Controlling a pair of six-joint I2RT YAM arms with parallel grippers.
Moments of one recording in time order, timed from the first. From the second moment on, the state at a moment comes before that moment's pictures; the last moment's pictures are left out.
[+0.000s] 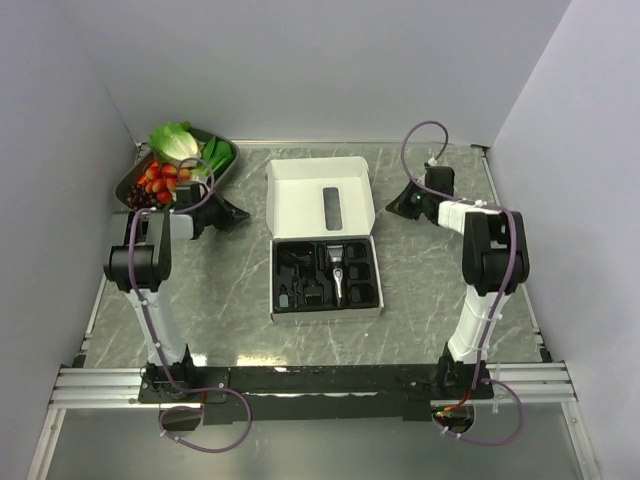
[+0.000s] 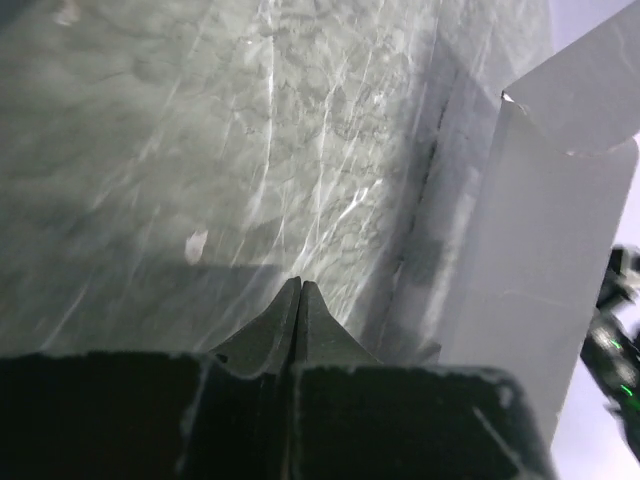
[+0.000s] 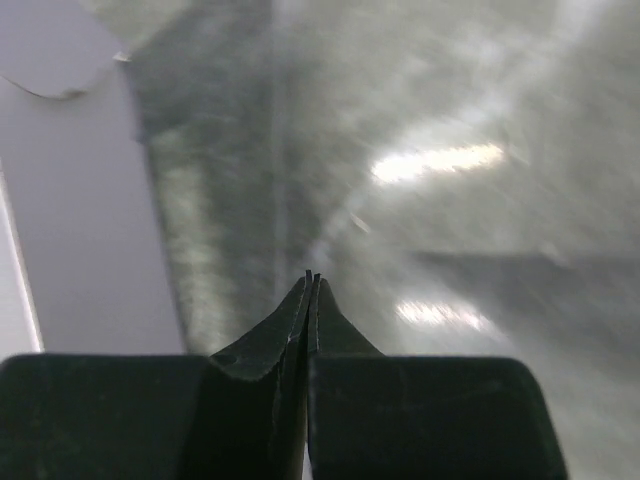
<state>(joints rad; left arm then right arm) 0.02 1.99 1.05 0.27 0.52 -0.86 0.01 1.92 1.16 0.04 -0.35 0.59</state>
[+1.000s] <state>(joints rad) -0.11 2.19 1.30 0.38 0.69 -0.93 0.09 2.18 1.28 0.42 -0.81 0.70</state>
